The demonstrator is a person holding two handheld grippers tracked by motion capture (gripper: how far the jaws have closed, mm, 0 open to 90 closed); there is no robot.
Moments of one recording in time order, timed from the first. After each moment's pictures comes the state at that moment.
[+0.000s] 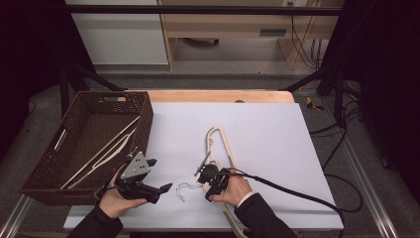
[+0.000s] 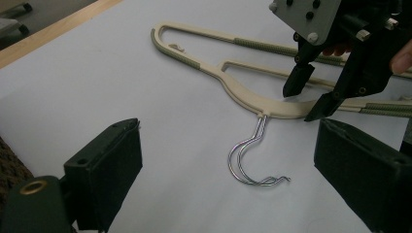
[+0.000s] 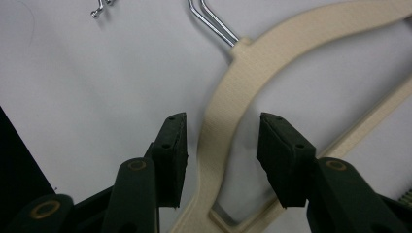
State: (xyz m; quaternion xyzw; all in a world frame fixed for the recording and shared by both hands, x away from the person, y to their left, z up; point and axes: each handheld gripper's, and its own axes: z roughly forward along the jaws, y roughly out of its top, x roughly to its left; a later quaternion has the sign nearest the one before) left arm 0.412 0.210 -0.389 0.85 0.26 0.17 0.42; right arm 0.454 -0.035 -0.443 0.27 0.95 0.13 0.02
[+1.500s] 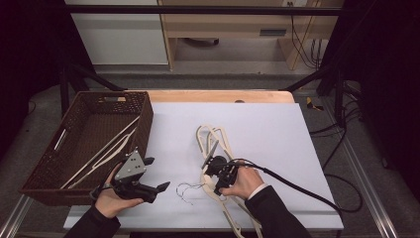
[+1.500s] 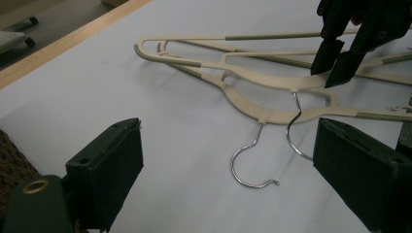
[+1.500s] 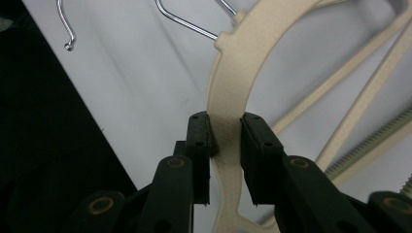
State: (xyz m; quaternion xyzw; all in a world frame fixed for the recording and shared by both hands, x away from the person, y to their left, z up) left arm 0.408 0.218 -0.378 0.85 0.25 0.18 0.43; right arm 0.458 -0.057 -0.400 0.27 0.96 0.10 -0.03
